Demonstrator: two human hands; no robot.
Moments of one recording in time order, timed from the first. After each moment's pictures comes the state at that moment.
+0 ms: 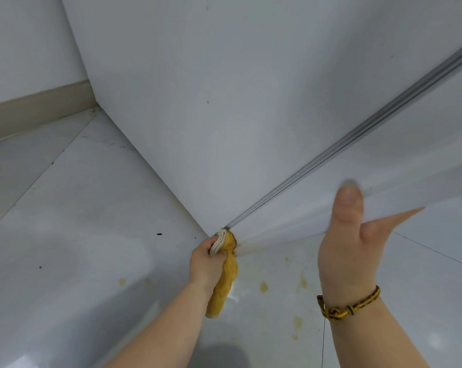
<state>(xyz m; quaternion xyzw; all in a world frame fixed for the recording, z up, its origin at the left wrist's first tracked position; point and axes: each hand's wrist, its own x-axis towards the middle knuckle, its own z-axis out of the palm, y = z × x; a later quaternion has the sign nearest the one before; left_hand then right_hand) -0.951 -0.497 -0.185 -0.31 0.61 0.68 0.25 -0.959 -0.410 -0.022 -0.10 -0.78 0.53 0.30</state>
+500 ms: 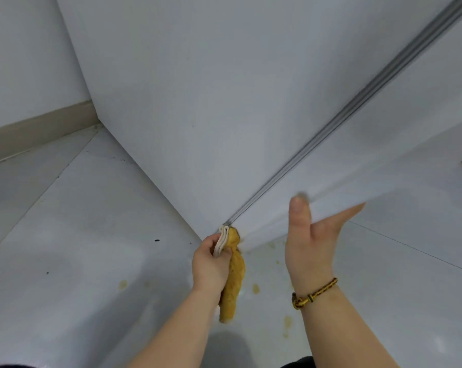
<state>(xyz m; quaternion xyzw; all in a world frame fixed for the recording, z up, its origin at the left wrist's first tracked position) -0.943 -0.486 -0.111 -0.32 0.61 0.71 0.18 -0.956 -0.406 -0.016 -0.15 -0.80 0.55 0.20</state>
